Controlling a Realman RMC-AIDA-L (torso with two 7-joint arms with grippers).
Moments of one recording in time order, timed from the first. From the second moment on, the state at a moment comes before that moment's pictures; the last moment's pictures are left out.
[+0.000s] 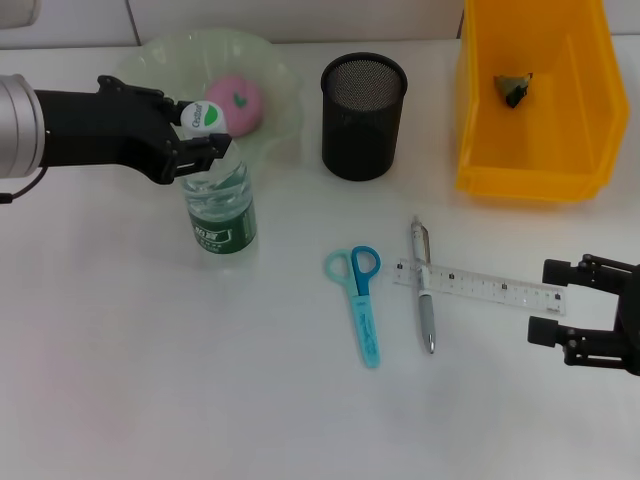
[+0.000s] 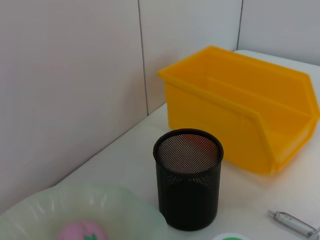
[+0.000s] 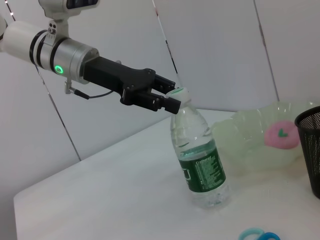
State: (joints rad) left arm -0.25 -2.07 1.32 1.67 2.19 1.30 -2.20; right arm 0.17 2.08 -0.78 -0.91 -1.84 -1.78 1.42
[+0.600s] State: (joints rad) left arm -0.15 -2.07 1.26 1.83 1.93 1.29 -2.05; right arm 0.17 2.08 -0.74 -0.98 -1.83 -1.79 1.52
